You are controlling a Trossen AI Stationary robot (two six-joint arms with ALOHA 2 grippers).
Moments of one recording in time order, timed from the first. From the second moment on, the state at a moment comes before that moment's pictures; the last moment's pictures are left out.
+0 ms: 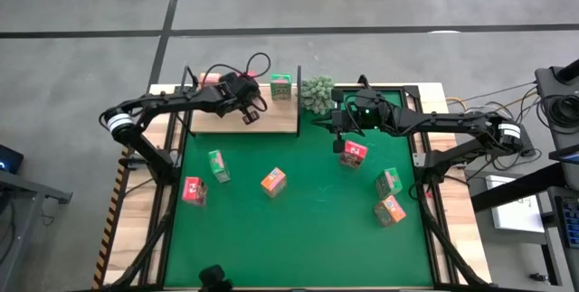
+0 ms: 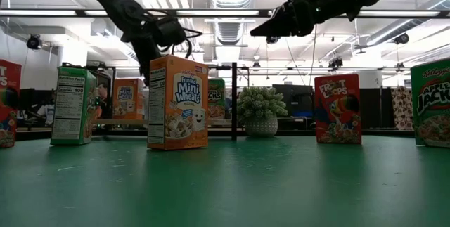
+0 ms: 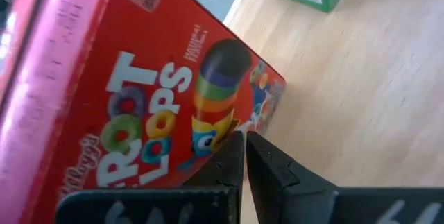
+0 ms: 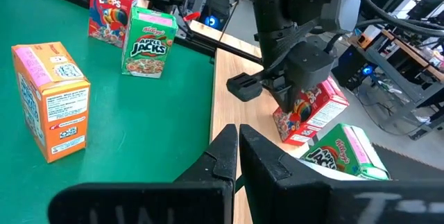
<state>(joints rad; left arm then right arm) 0.62 1.59 0.99 -0.34 -0.43 0.30 -0.33 1.30 0.81 0.22 -0.23 -0.52</state>
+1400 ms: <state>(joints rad) 0.59 1.56 0.99 -0.20 -0.38 0.27 -0.33 1.30 0.81 0.22 -0.23 -0.49</state>
